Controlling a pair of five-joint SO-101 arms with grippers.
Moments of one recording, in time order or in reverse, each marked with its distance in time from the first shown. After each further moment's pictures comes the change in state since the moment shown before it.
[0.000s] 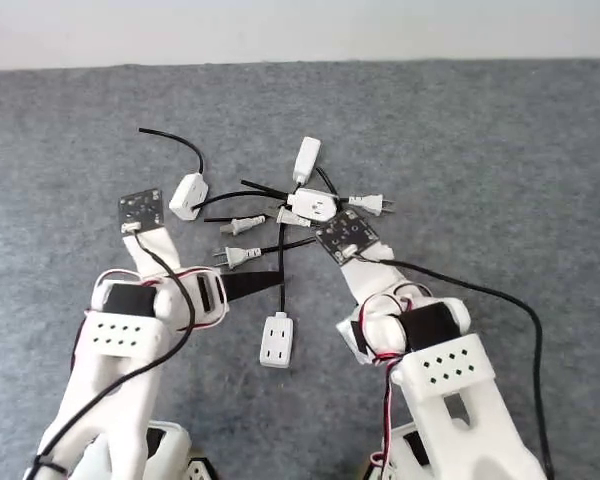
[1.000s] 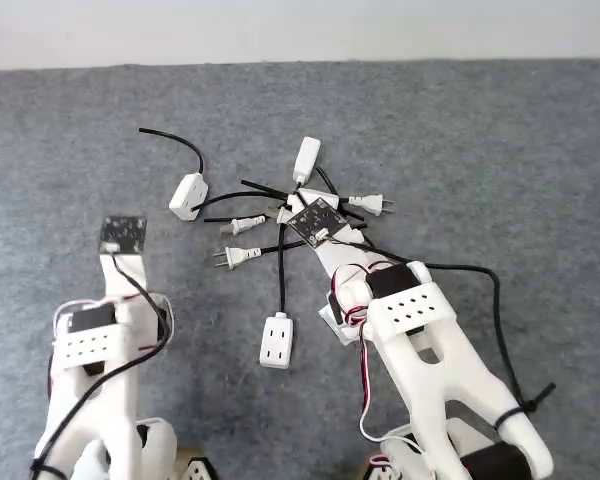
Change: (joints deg) left arm -17.7 1.5 12.7 -13.5 -32.2; right arm -1.1 23.1 -3.9 -12.6 1.3
